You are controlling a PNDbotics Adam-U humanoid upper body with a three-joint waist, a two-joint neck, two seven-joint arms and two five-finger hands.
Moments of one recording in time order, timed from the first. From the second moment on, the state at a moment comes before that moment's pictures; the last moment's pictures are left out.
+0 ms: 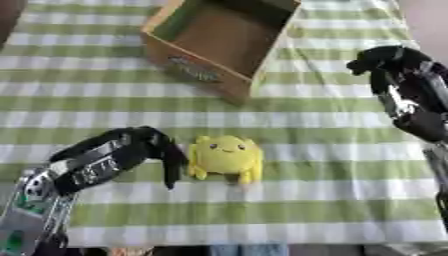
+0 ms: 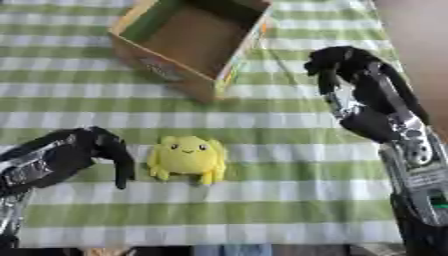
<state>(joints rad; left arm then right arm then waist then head) -0.21 0.23 -0.16 -1.95 0.14 -0.06 -0.91 -0.31 -0.33 0.01 -1.79 0.01 -0.32 0.29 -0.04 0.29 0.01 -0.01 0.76</state>
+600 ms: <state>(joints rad) -0.21 0.23 -0.16 -1.95 0.15 -0.05 -0.91 -0.31 -0.33 0.01 -1.79 0.01 -0.32 0.28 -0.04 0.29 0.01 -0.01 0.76</state>
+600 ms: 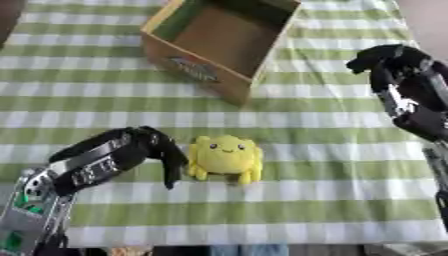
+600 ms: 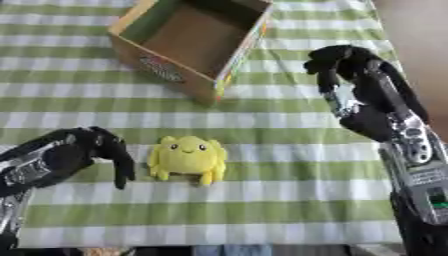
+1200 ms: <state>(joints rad) -0.25 0.29 -0.16 -1.98 0.18 -0.11 -0.89 -0.31 -0.33 -0.01 -1.81 0.04 -0.30 0.23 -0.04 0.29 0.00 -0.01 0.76</state>
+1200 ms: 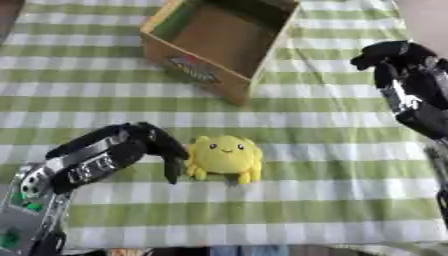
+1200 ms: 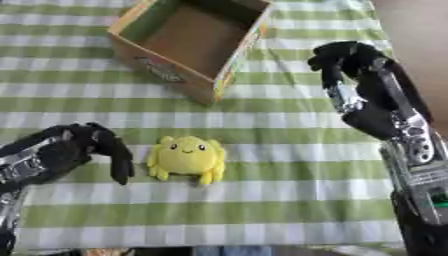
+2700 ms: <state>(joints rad) -0.54 0.71 -0.42 -1.98 -0.13 -0.43 -0.68 -0.31 -0.39 -0.04 -1.92 0.07 -0.31 0.16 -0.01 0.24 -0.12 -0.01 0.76</state>
